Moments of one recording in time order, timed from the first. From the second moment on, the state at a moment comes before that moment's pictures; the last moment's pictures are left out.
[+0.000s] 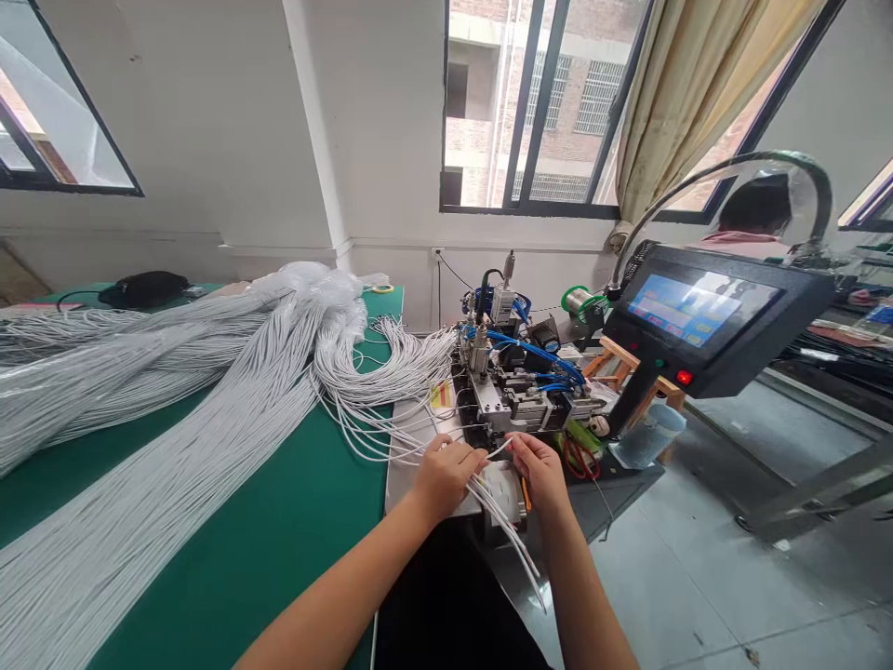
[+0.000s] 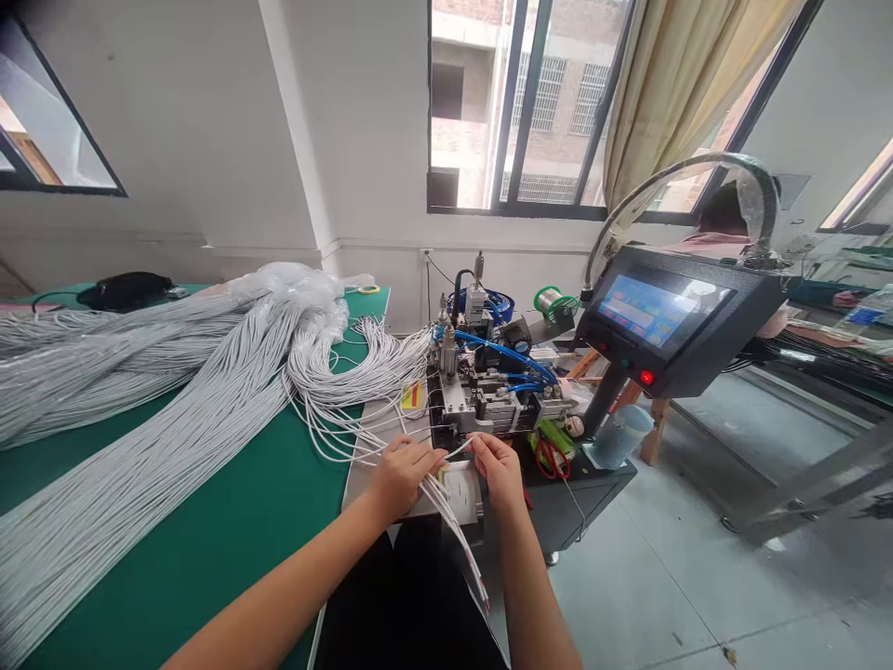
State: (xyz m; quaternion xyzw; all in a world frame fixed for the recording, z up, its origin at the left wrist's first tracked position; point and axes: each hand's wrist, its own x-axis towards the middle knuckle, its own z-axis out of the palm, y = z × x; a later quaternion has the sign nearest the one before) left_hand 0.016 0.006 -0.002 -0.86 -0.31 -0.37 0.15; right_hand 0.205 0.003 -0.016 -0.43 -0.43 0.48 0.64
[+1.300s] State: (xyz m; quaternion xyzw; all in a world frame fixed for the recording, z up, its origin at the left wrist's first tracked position) left_hand 0.021 0.007 0.005 -0.88 -0.43 -0.18 0.03; right_hand 0.222 0.024 -0.038 -0.51 -0.63 0.37 0.46
